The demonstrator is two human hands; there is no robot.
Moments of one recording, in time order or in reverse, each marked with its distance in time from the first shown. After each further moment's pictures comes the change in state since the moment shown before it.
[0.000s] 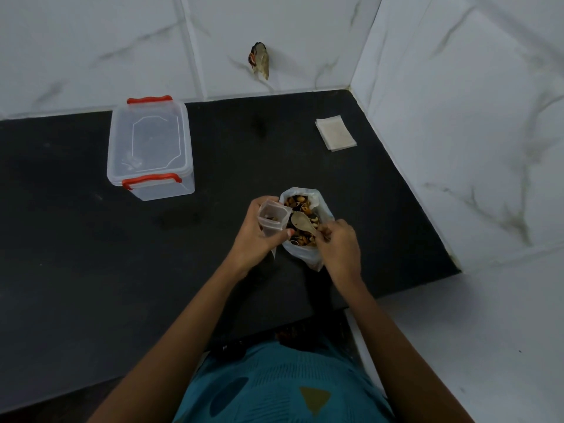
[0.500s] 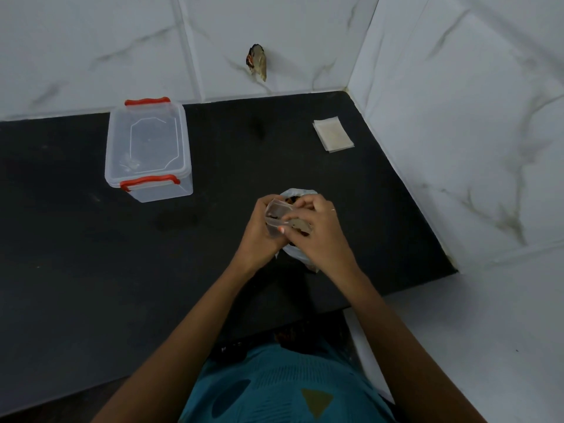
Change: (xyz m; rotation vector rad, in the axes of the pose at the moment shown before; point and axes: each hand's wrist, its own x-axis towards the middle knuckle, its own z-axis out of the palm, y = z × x) left_hand -0.003 0.012 0.013 0.036 -0.012 0.109; right_hand -0.009 -0.051 -0.039 0.241 -0.130 -0.367
